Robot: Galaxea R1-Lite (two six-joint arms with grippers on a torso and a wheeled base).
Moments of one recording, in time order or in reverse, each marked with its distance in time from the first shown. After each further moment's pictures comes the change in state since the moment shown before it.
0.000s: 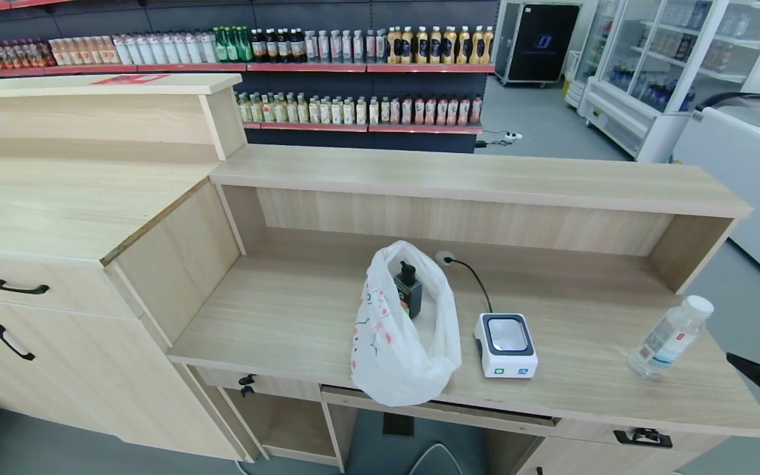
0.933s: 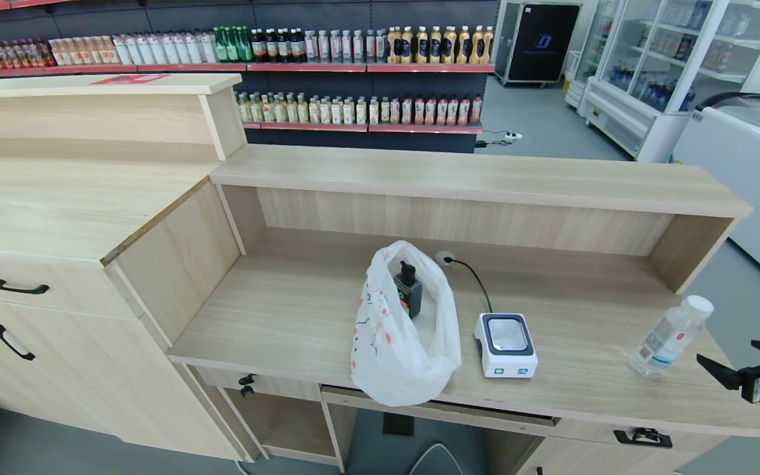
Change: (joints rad) left arm 0.000 0.000 0.000 0.000 0.000 0.000; right arm 0.069 0.215 -0.037 -0.243 0.004 -0.006
